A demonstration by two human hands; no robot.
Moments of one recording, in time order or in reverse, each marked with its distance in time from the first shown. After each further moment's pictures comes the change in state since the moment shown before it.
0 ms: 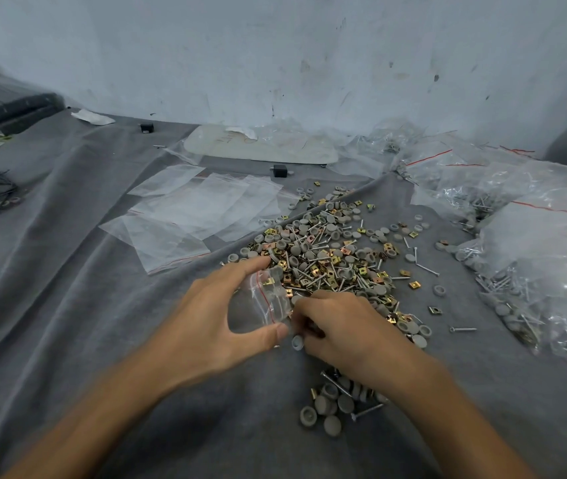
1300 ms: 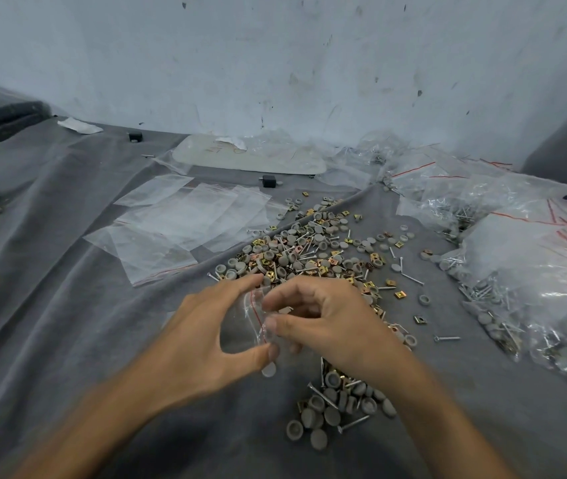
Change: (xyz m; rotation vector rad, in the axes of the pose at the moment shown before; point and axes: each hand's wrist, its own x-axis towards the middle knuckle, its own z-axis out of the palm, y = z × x) left_hand 0.000 0.004 0.005 0.051 -0.036 0.003; right_hand -0.002 -0.011 -0.011 0.951 0.206 0.015
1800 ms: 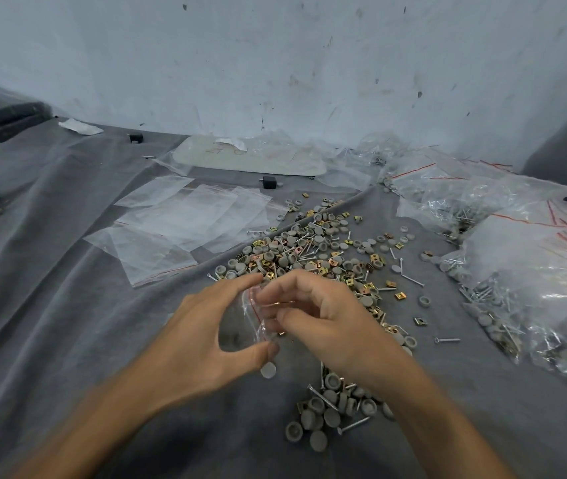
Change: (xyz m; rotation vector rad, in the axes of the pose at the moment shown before) left_hand 0.003 0.001 -0.001 -0.042 0.021 0.021; right_hand -0.002 -0.005 0.003 0.040 0.007 -0.038
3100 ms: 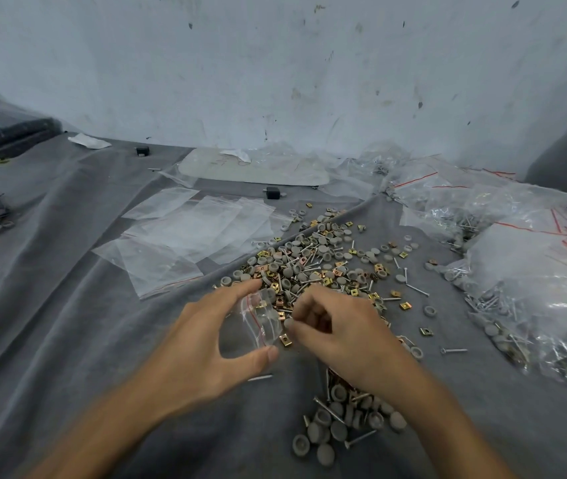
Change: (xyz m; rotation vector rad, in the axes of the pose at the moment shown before) left_hand -0.002 -0.004 -0.004 -0.017 0.040 -0.023; right_hand 0.001 0.017 -0.016 -0.500 0.086 -0.011
